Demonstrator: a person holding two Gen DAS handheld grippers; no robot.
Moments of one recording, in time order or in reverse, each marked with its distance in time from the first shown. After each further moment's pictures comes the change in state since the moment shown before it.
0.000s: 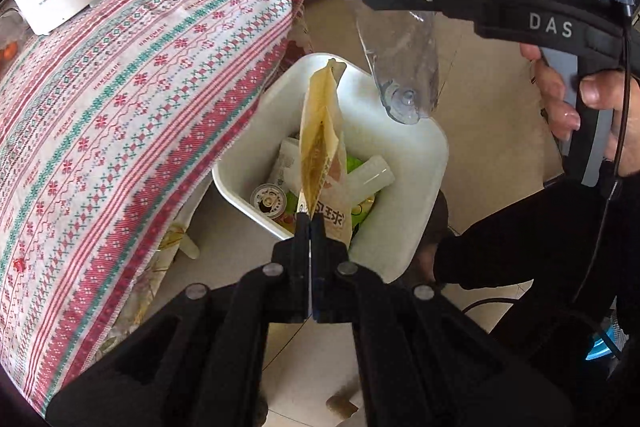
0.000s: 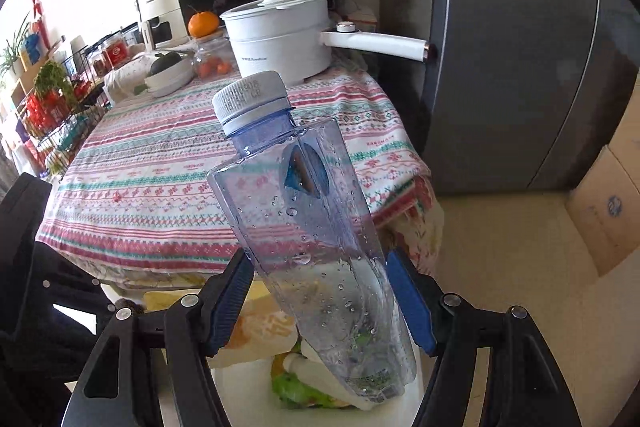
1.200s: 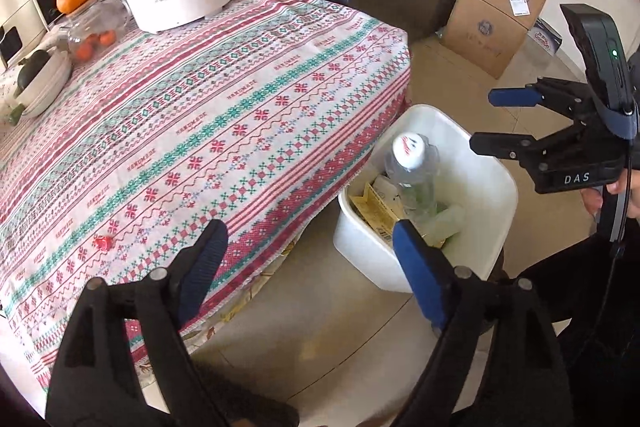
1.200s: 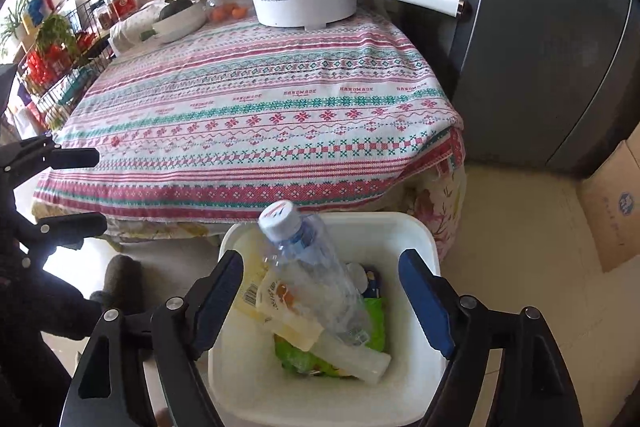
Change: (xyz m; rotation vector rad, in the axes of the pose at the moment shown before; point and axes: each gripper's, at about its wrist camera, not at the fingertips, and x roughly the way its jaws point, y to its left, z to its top) left arm -0.051 0.071 -0.016 -0.157 -0.154 0.234; right arm 0.033 0.027 -0.022 -0.078 0.150 0.009
